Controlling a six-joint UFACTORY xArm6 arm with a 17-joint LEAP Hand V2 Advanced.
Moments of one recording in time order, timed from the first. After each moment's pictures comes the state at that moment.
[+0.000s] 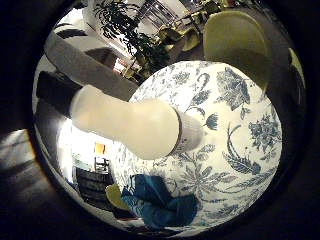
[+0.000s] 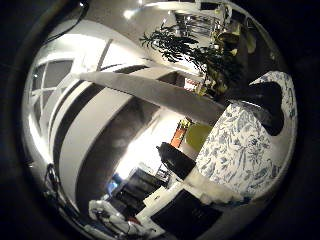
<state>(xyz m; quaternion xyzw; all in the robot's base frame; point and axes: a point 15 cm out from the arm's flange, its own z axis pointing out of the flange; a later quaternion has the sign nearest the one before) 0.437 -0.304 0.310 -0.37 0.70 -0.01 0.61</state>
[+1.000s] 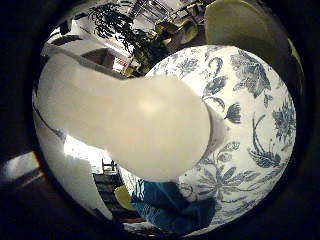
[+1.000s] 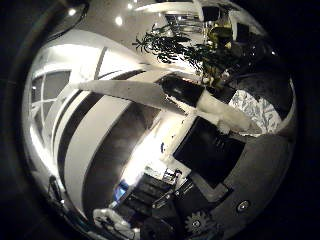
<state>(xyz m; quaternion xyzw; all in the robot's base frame) 0.470 -0.271 0.299 -0.35 0.70 0.05 0.62</state>
